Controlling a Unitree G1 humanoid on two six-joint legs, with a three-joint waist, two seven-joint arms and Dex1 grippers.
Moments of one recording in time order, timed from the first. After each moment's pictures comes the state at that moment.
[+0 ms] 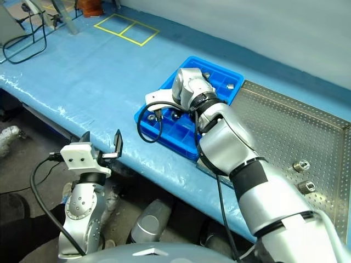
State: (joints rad) left arm 0.29 0.02 0.00 -0.56 0.00 0.16 0.03; right arm -1.45 -0.03 0.57 1.37 -0.63 0.06 1.07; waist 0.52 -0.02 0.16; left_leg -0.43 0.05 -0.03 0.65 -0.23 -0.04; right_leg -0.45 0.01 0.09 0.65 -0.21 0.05
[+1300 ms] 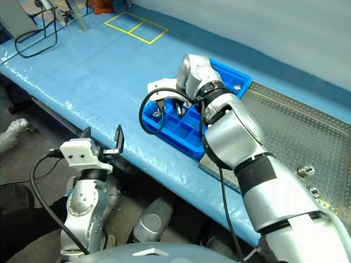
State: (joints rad) left arm 0.25 0.00 -0.01 -0.56 -0.01 0.16 0.03; right arm -1.52 -0.09 0.53 1.37 -0.59 0.03 1.13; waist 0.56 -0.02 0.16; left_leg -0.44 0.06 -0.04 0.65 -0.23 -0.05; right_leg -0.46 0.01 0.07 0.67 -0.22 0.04
